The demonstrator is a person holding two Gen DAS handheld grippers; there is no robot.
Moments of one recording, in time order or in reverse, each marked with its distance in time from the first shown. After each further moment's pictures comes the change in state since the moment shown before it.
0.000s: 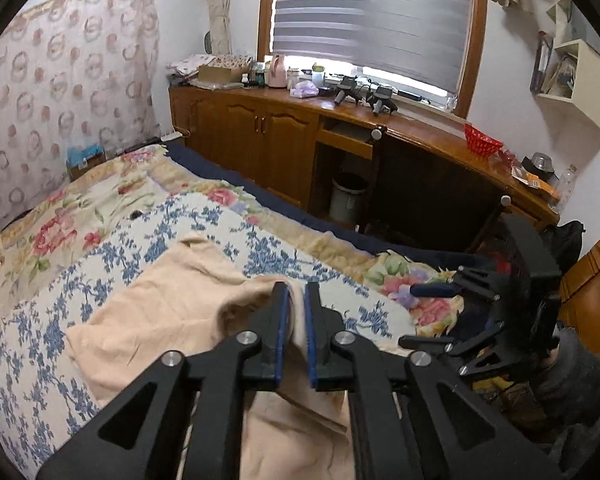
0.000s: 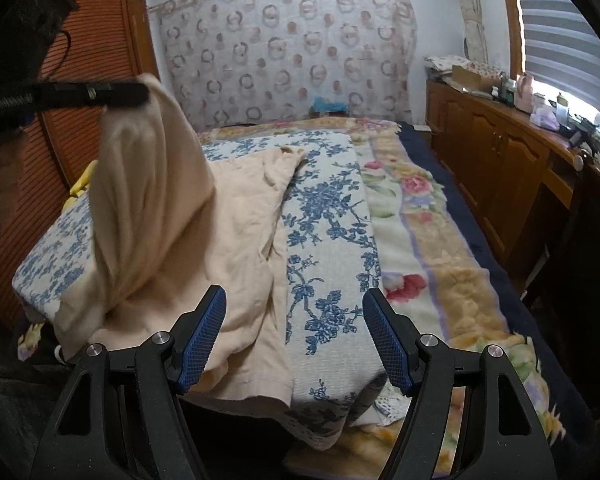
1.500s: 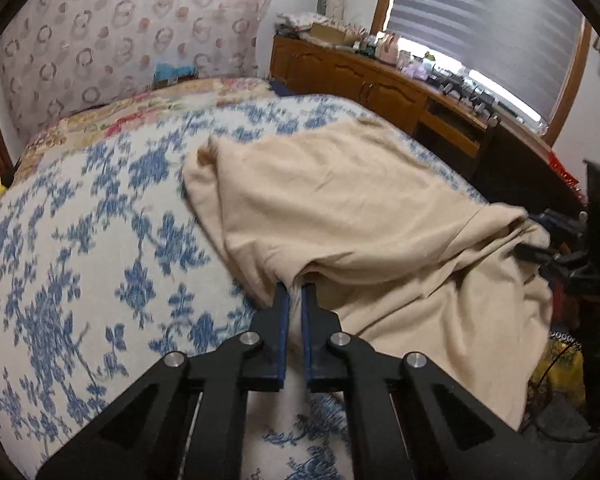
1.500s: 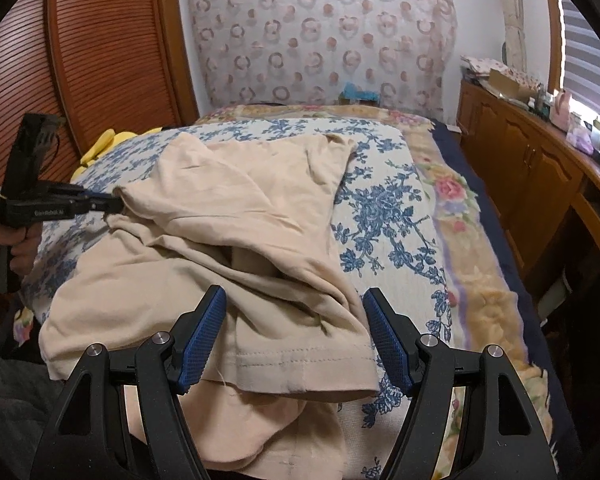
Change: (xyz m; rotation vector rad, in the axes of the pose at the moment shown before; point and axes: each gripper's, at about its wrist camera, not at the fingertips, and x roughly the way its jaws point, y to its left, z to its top) left arm -0.006 0.135 -0.140 -0.291 0.059 0.182; right arm 0.065 0.031 0.026 -0.102 0.069 0.054
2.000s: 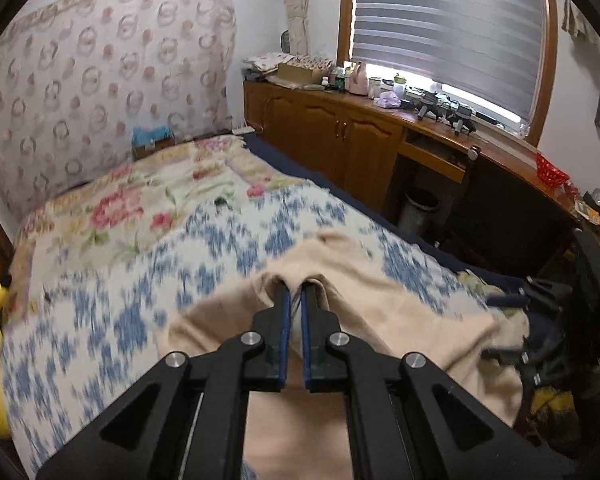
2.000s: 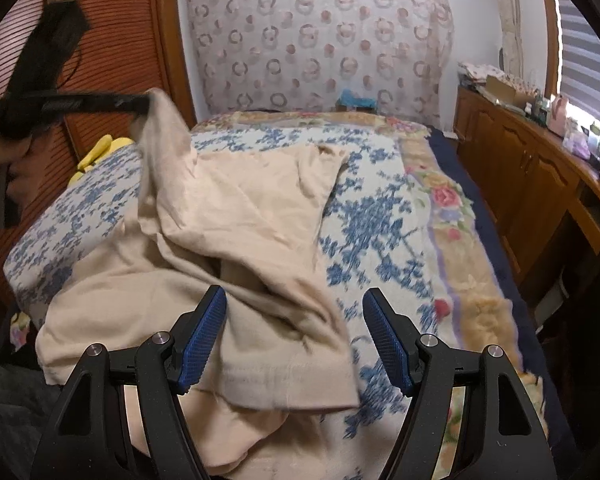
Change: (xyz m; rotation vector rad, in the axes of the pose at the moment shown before) left arm 0.003 -0.050 0.131 0.160 -0.113 0.017; right arm -0.005 -0.007 0.008 -0.013 -0.031 -0.010
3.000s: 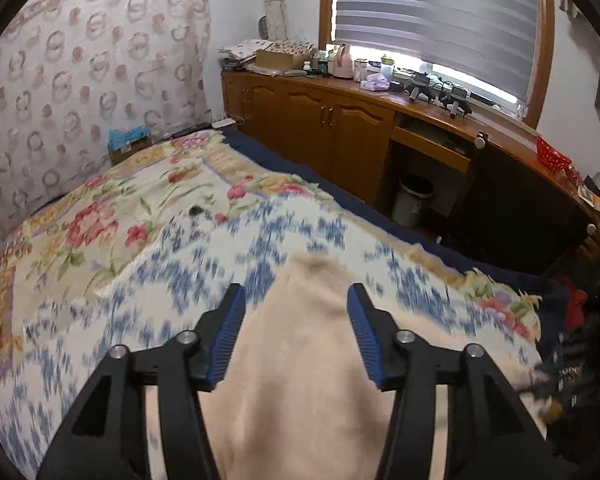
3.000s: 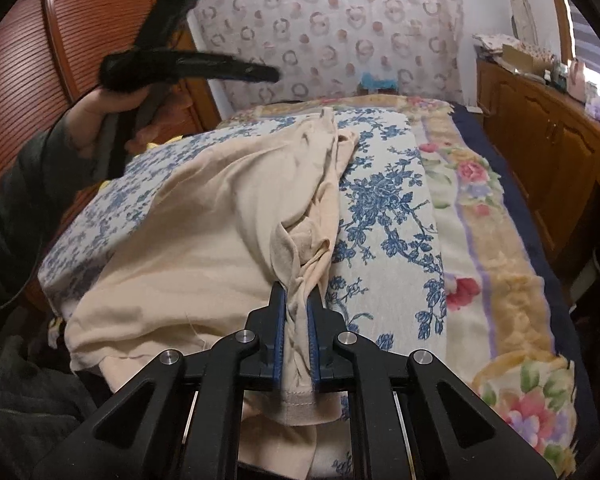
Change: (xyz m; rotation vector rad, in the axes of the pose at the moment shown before) left arm 0.070 -0.011 0.025 0.045 0.066 -0.050; right arm -0.006 -0.021 -0.012 0.079 0.043 0.151
